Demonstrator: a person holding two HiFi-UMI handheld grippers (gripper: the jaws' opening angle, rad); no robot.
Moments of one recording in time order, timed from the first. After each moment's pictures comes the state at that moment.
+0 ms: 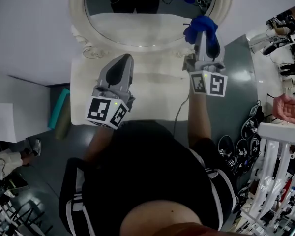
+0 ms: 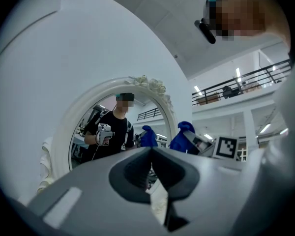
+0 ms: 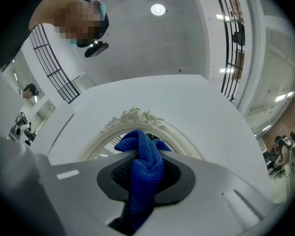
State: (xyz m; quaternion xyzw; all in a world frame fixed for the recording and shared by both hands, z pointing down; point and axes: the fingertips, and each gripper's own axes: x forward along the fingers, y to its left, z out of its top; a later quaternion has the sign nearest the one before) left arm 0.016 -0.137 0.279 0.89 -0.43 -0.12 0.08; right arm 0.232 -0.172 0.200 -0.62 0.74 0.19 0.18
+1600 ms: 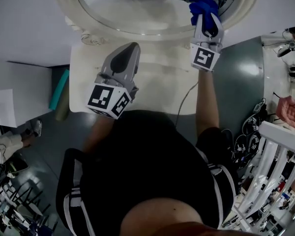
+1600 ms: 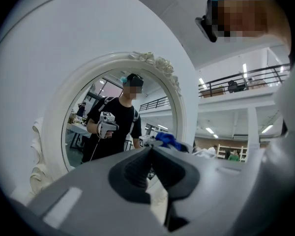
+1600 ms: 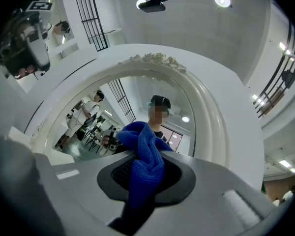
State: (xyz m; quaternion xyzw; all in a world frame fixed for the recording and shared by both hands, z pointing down) left arm 0.054 -0.190 0.344 0.89 -0.43 -0.07 0.12; right arm 0.273 -0.302 0.336 -0.65 0.68 0.31 -0.11
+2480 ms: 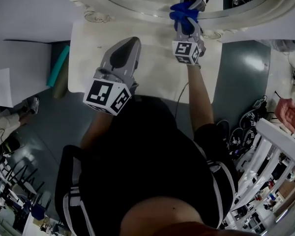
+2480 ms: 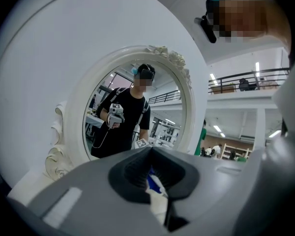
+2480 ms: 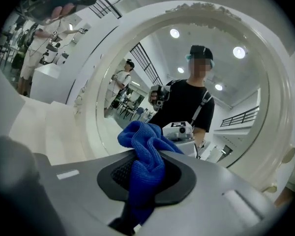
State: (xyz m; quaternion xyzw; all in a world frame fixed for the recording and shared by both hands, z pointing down) left arm 0.028 -0.173 0.387 0.87 -0.46 -0.04 0.17; right arm 0.207 -0.308 0.555 -0.56 0.75 0.16 -0.30
